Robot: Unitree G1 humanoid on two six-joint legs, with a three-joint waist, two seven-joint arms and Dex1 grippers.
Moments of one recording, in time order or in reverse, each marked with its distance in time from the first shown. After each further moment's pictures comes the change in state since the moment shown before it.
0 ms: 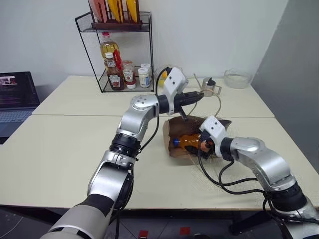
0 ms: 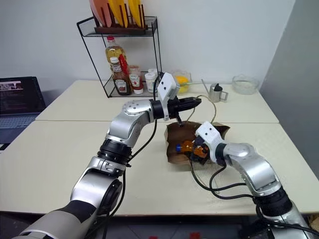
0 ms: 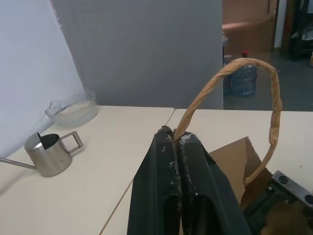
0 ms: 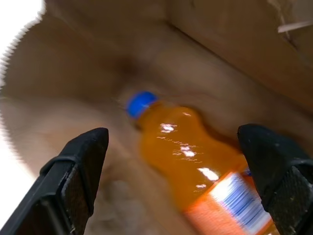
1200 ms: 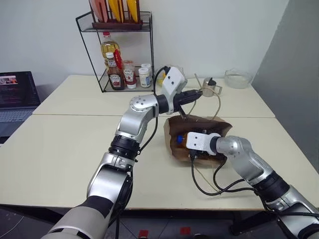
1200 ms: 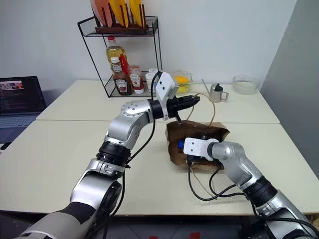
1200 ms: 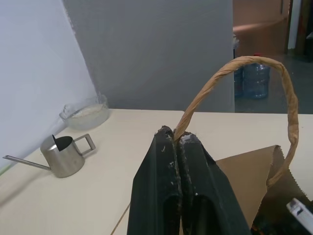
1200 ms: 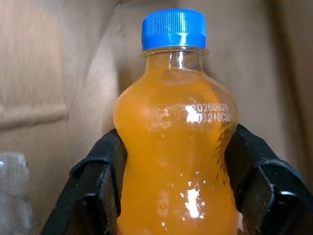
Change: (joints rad) left arm 0.021 0.006 -0.002 -0.035 0.005 -0.013 0.045; right arm -0.060 -0.010 0.163 0.215 -0.480 -0.438 0.196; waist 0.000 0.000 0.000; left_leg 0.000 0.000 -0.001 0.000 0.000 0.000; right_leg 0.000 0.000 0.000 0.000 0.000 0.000
